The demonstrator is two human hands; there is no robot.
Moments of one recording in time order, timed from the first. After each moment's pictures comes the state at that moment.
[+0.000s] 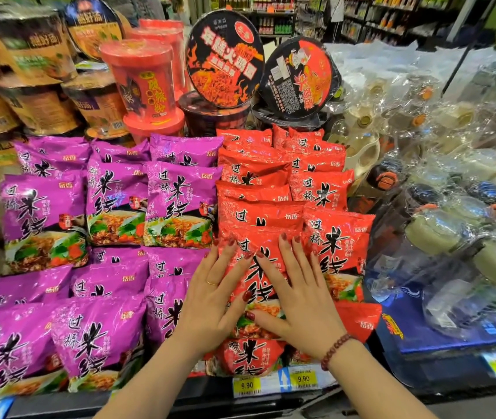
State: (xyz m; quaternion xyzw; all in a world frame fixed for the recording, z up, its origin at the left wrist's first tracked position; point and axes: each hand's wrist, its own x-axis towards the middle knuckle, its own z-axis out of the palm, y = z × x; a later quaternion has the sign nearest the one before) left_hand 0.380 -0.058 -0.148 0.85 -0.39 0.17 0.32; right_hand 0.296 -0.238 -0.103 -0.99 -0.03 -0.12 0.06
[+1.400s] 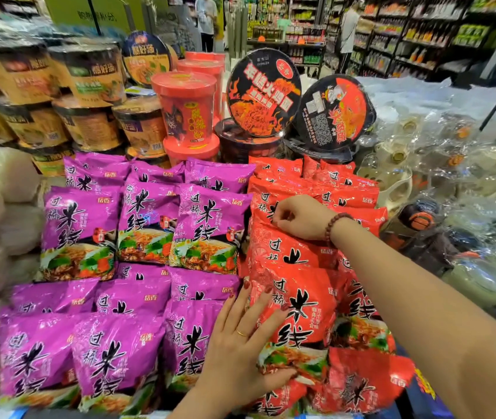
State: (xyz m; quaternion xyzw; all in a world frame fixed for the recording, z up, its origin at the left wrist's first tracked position) left_hand 0.355 -0.069 -0.155 0.84 -0.39 0.26 0.28; right_hand 0.470 -0.265 0.012 -0.98 -0.06 0.04 0.16
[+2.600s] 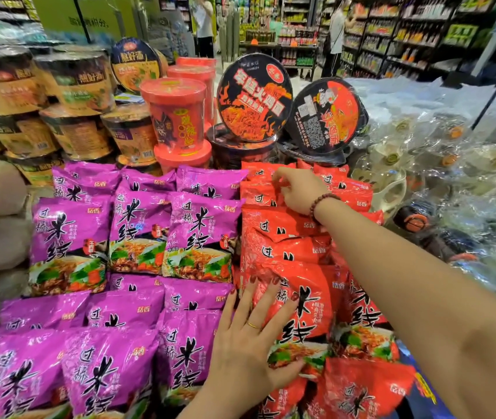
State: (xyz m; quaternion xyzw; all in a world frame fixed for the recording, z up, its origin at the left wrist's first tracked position) left_hand 0.362 -0.091 -0.136 0.86 -0.37 0.26 0.23; right_hand 0.519 -0.288 0.020 -0.98 0.03 -0.09 0.15
